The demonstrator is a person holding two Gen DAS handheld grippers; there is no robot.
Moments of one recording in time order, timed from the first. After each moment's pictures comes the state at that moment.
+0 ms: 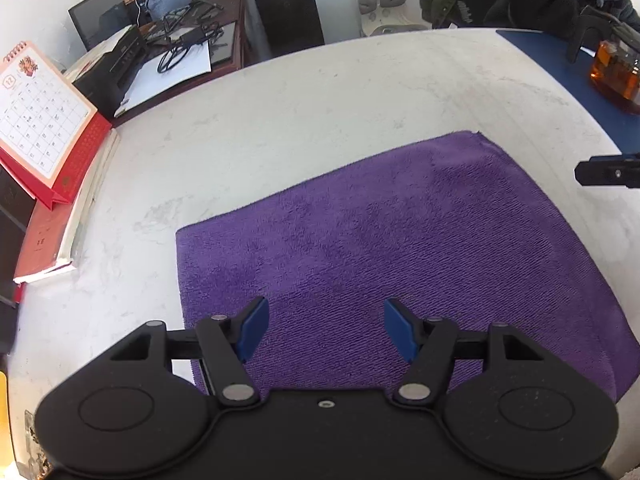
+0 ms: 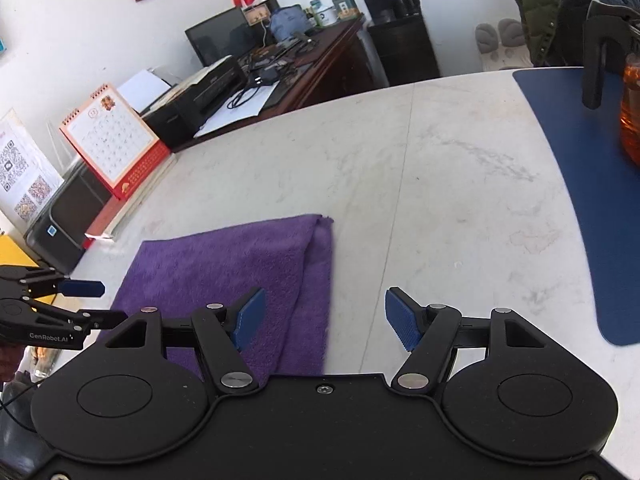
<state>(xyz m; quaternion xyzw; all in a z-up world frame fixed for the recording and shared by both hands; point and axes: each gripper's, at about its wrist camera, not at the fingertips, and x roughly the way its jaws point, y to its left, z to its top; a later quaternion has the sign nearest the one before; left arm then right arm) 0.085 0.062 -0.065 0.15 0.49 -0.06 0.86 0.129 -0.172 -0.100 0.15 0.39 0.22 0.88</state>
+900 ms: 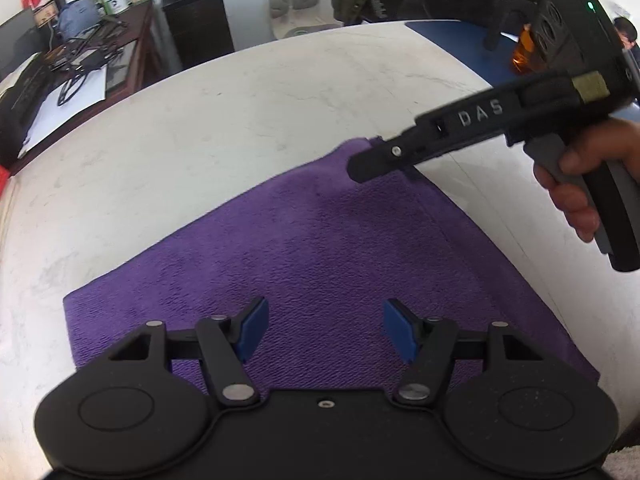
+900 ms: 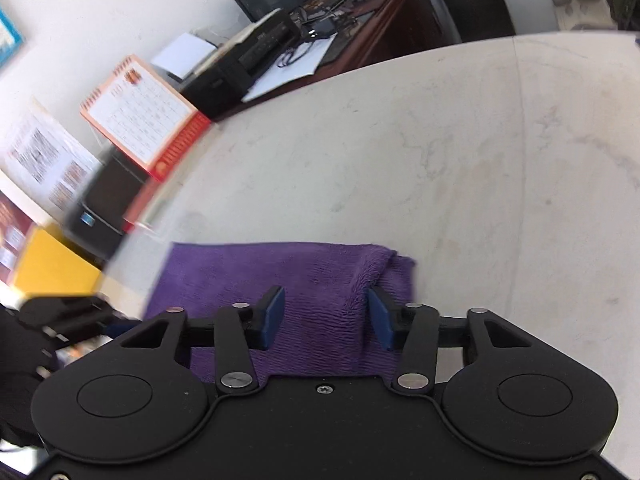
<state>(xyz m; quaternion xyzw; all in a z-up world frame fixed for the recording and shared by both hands) 0.106 0.014 -0.080 0.15 0.48 -0.19 0.84 0.225 -0.129 -0.126 0.20 0.44 0.33 0.81</state>
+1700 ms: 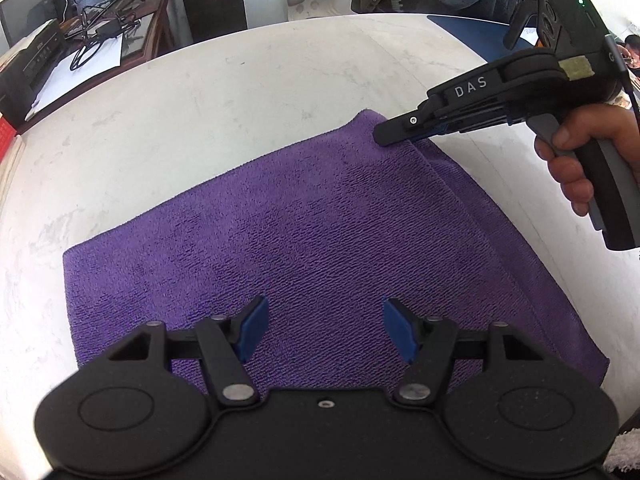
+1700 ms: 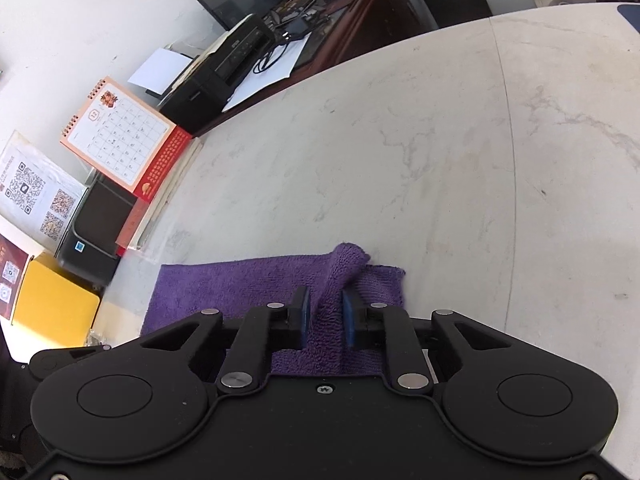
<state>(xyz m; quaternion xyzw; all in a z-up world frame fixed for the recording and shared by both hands) 0.102 0.042 -0.089 0.11 0.50 -0.18 0.84 0.243 -0.126 -0.140 0.21 0.46 0.28 0.81</state>
